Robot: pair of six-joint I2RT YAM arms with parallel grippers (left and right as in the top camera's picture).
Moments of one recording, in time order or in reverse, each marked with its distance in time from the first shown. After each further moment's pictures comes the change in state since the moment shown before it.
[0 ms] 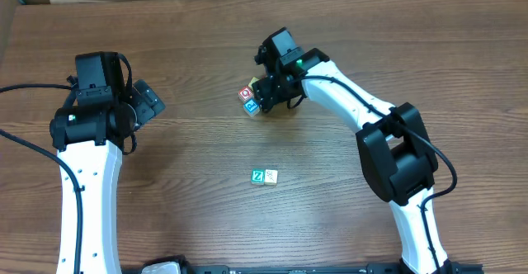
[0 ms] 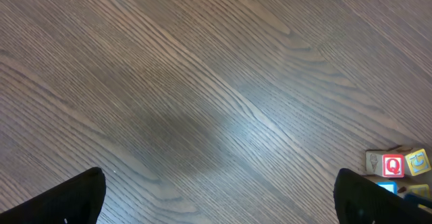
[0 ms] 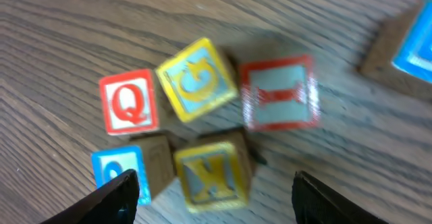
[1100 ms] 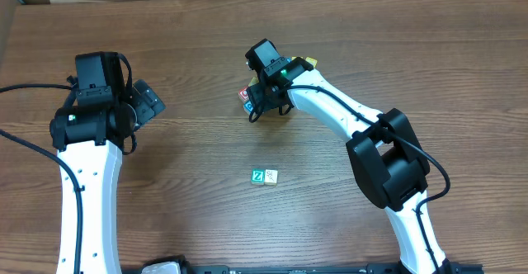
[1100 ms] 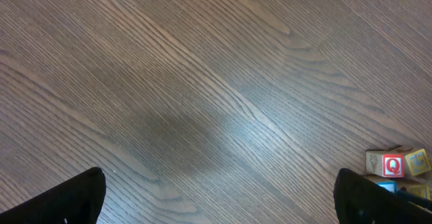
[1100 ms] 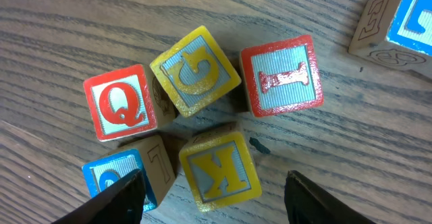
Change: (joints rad) left arm 0.000 0.000 0.000 0.000 0.000 0.000; right arm 0.072 0.000 0.006 -0.029 0.195 0.114
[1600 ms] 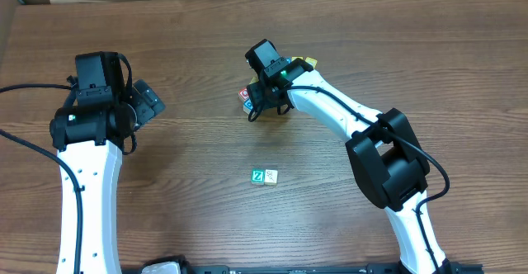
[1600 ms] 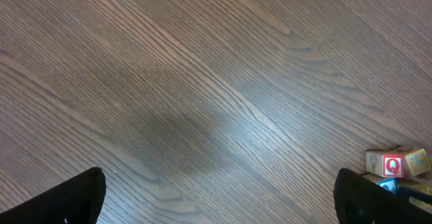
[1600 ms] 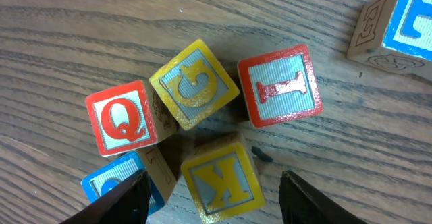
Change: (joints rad) left arm 0.000 0.000 0.000 0.000 0.000 0.000; right arm 0.000 0.002 -0.010 0.031 0.007 0.042
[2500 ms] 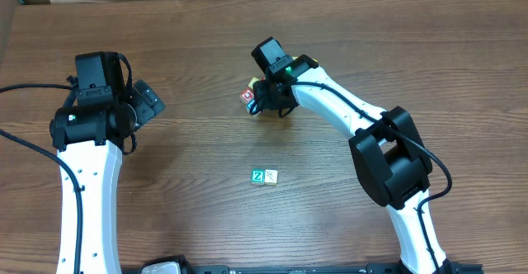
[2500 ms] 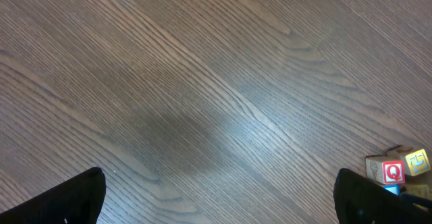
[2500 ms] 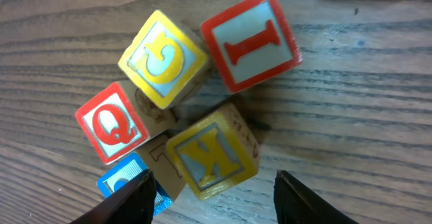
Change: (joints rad) left arm 0.000 0.000 0.000 0.000 0.000 0.000; right arm -0.020 0.000 0.003 -0.059 -0.084 0.188
